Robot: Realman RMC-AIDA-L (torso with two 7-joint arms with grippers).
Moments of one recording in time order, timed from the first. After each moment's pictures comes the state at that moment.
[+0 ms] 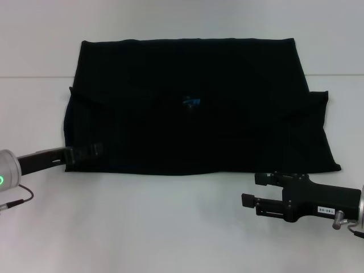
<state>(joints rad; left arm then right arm) -0.56 -2.10 0.42 0.59 2.22 1.10 -1.86 0.54 2.07 -0.62 -0.40 -2.04 -1.42 1.25</state>
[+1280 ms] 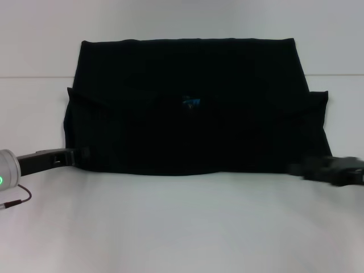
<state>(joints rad) -0.56 -2.10 0.45 0.61 2.24 1.11 -1.85 0.50 2.02 -0.62 -0.61 -2.08 -1.42 1.72</state>
